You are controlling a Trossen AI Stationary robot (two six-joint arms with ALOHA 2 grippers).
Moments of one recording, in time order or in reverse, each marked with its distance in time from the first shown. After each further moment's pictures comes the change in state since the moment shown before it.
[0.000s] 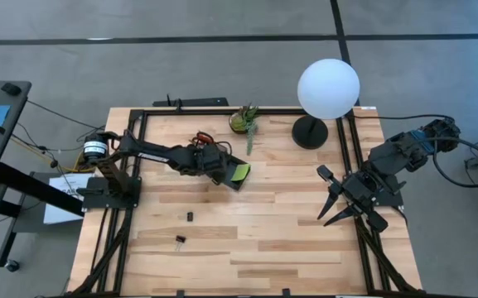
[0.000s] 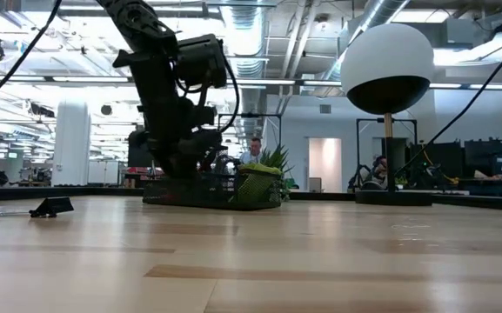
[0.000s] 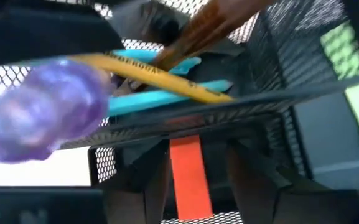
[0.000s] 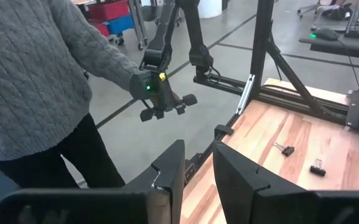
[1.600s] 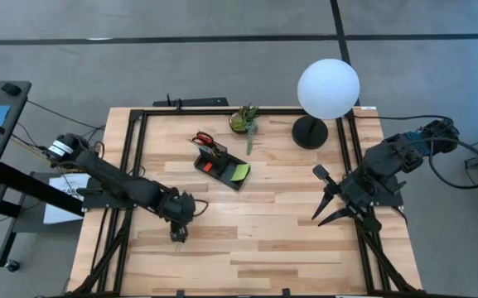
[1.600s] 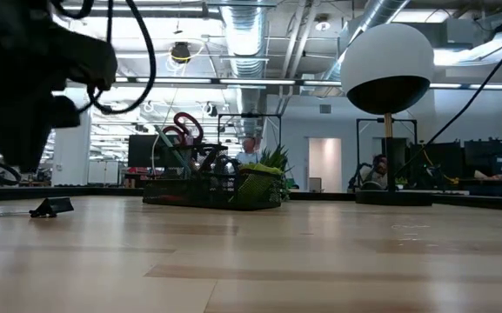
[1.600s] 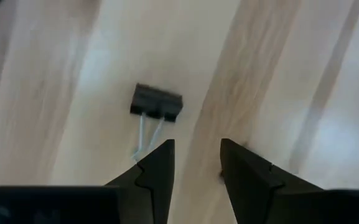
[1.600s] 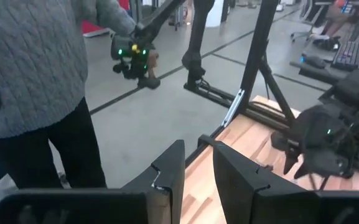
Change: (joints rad) left arm -0.546 -0.338 -0.202 -0.139 0.438 -0.145; right arm -0.013 0.030 0.001 0.041 0.003 -0.156
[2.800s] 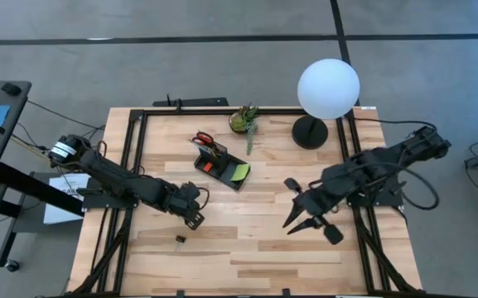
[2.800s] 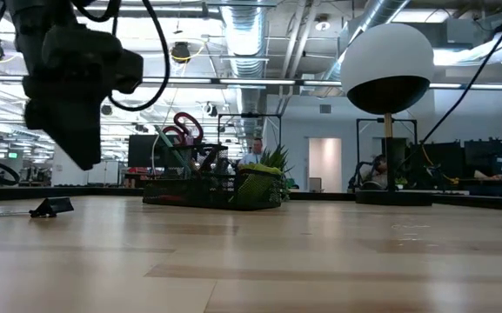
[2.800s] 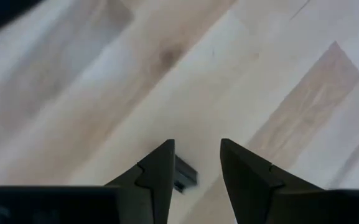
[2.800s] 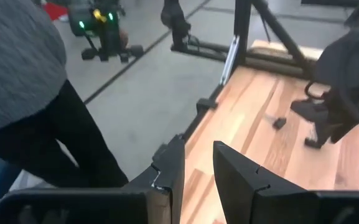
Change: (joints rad) left arm 0.062 0.038 0.027 0.046 -0.185 -0.335; right arm -0.051 0.178 -0.034 0.067 -0.002 0.166
